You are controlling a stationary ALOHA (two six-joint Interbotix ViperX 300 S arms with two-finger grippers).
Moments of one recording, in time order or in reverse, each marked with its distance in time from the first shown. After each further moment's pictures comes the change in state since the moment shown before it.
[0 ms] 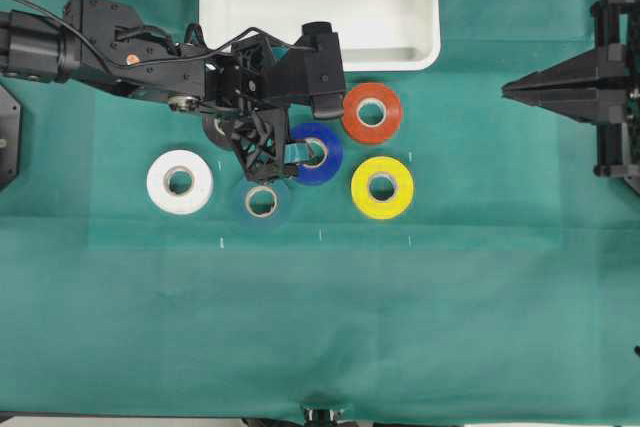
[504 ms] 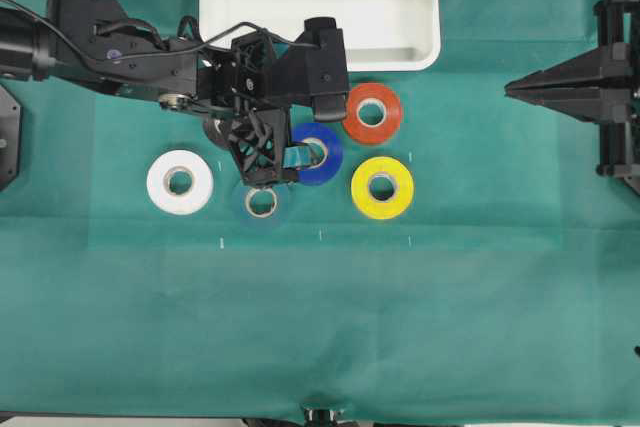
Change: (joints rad) left arm -0.021 -0.058 -0.055 0.000 0.104 0.000; right arm 0.002 -0.009 0.000 0.000 -0.002 -0.005
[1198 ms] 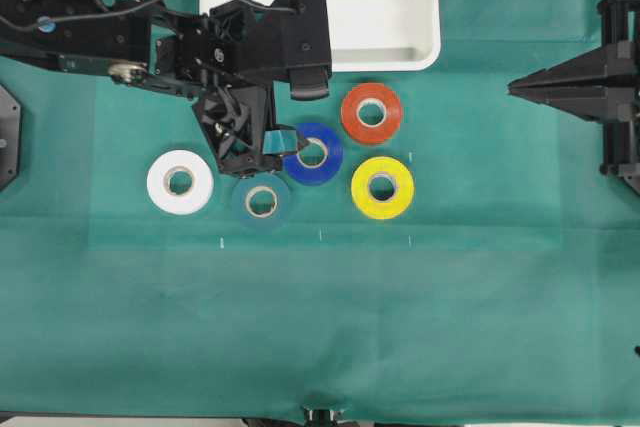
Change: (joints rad) left arm -0.003 -0.143 -0.074 0.002 0.169 0.008; right arm -0.002 -0.015 0.000 0.000 0.002 0.000
